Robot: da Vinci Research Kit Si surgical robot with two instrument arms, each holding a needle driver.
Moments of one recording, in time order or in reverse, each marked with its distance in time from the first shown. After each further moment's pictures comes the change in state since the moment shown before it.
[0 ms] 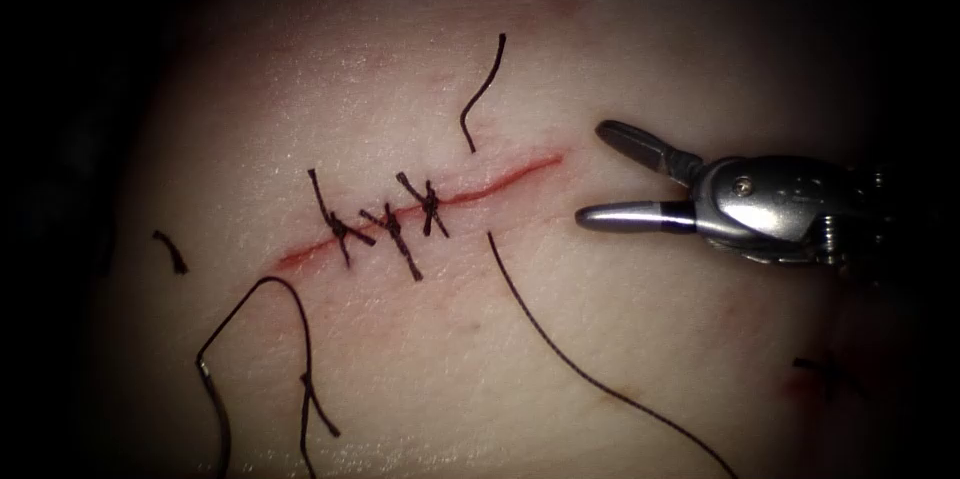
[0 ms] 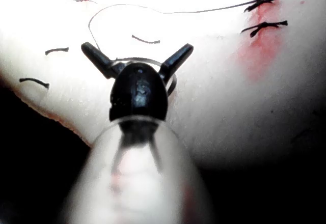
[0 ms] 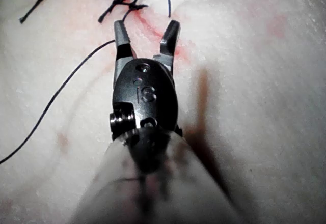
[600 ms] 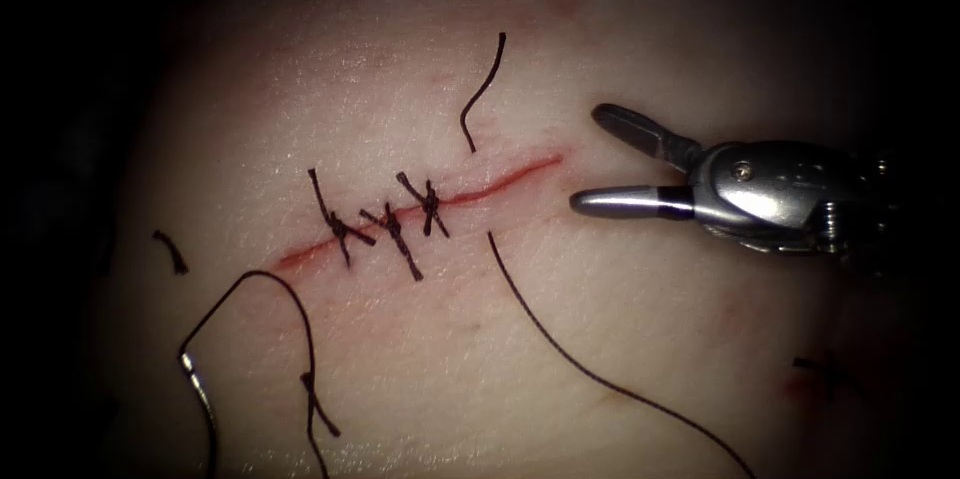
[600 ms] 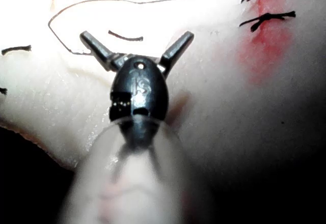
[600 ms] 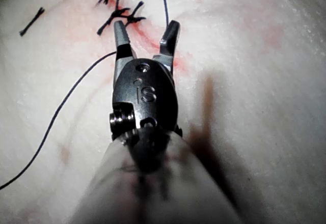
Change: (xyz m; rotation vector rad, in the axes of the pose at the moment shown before) right arm 0.001 0.000 0.000 -0.004 0.001 0.005; left arm -0.007 0.001 0.009 -0.067 0.085 -0.025
